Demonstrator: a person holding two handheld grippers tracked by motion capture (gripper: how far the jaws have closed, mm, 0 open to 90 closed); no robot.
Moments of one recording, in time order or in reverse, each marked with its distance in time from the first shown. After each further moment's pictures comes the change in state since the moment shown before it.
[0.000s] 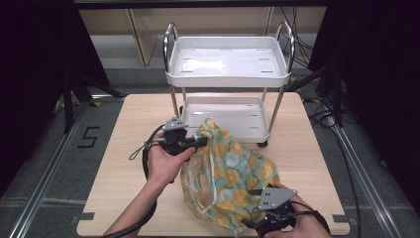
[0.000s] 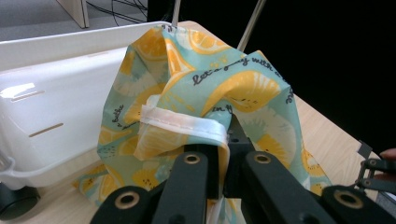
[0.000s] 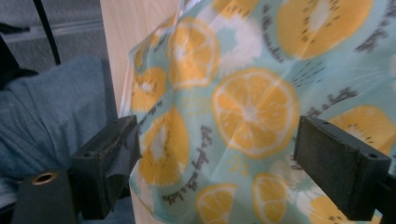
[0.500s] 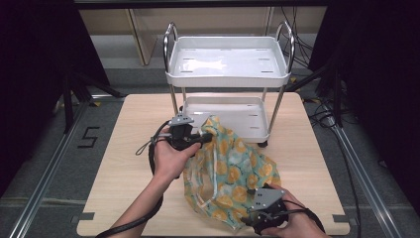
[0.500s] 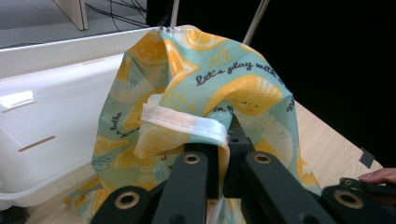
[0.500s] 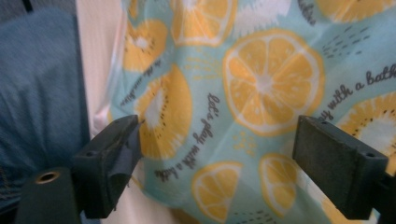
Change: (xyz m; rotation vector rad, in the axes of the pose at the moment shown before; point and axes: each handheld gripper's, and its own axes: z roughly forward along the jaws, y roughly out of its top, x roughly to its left) left arm -0.002 0.009 0.013 -0.003 0.000 0.000; right arm -0.005 -0.009 0.022 0.109 -0.040 -0.043
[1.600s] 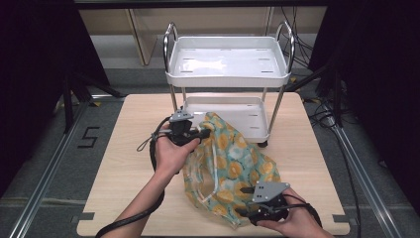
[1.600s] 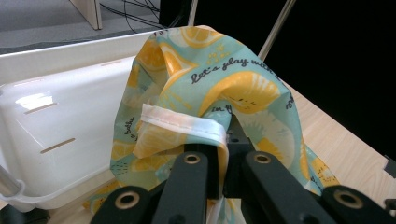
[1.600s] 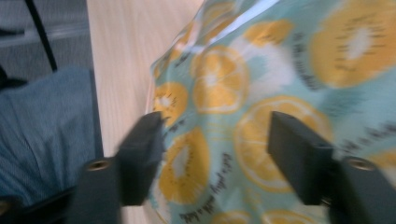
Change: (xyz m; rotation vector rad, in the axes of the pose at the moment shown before) left arm 0.011 0.004 0.008 0.008 0.050 -0.001; right arm -0.005 0.020 -0.010 -0.109 0.033 0.049
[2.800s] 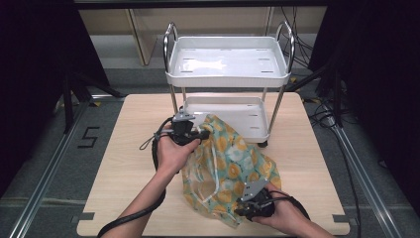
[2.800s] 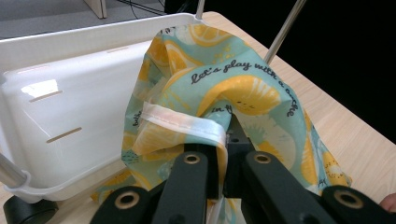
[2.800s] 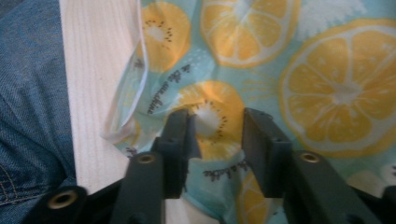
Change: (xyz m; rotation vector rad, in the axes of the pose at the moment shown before) left arm 0.008 -0.005 0.011 0.036 0.021 -0.003; right arm -0.014 -0.019 0.042 0.231 0.106 0.060
